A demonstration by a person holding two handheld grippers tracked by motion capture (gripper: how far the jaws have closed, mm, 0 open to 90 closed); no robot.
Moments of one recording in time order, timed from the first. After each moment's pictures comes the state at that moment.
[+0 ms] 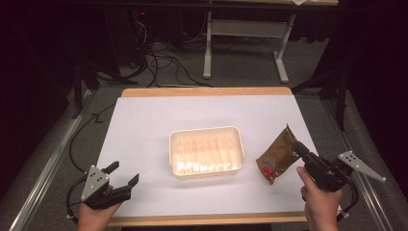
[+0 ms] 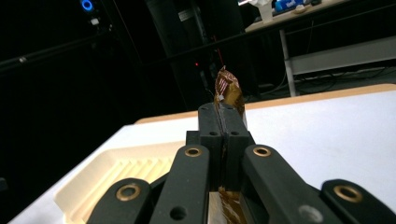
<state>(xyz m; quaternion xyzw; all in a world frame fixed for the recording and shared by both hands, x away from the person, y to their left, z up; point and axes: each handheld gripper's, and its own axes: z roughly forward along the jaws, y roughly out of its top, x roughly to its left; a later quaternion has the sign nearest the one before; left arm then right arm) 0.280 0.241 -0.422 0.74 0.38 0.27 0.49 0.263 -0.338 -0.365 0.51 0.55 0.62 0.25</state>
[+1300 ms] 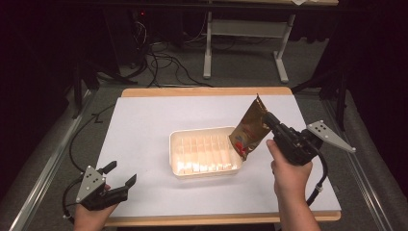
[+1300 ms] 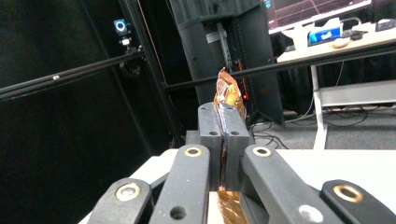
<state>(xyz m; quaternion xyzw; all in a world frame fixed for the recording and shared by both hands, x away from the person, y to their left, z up) 0.276 0.248 -0.418 0.74 0.37 0.28 0.49 0.302 -0.251 -0.300 0.46 0.55 0.65 0.26</state>
